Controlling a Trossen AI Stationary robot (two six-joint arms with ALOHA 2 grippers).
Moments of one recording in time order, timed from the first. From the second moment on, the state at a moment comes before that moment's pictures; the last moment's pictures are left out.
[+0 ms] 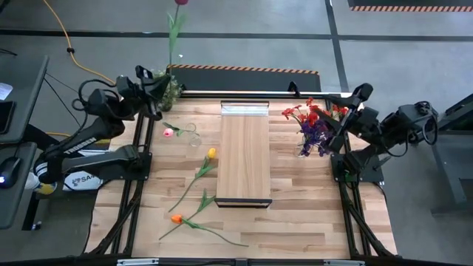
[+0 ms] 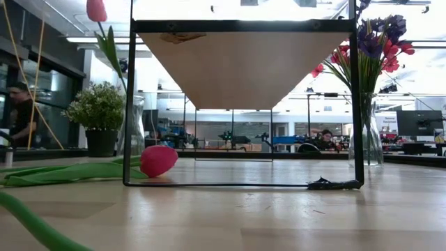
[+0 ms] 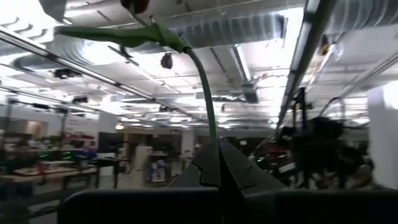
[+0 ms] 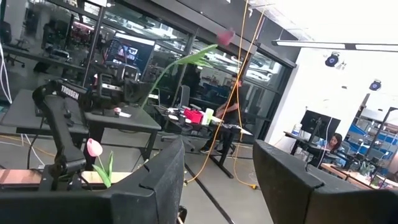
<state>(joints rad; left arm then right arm) 0.55 0.66 0.73 0.52 0.17 -0.14 0.51 0.83 1.16 0.01 0.95 -0.59</state>
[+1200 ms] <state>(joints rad) -0.37 1.04 0.88 0.86 -0.55 0.35 0.34 0.83 1.16 -0.15 0.47 -0.21</state>
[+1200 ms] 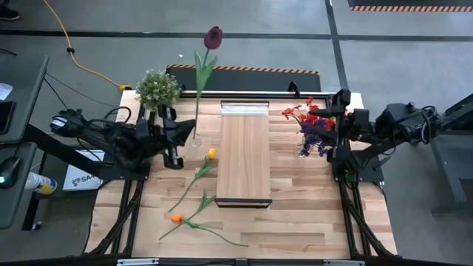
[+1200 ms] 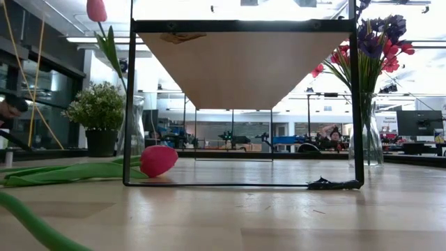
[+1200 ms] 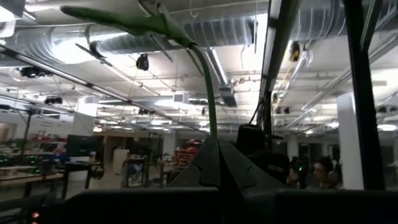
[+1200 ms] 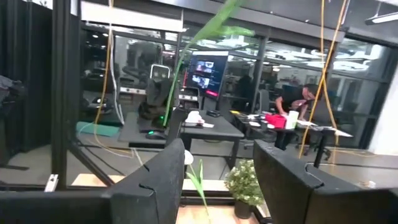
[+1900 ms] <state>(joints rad) -0.48 1.35 1.18 0.87 -0.58 0.48 0.08 0.95 1.16 -0.05 -0.05 -0.07</state>
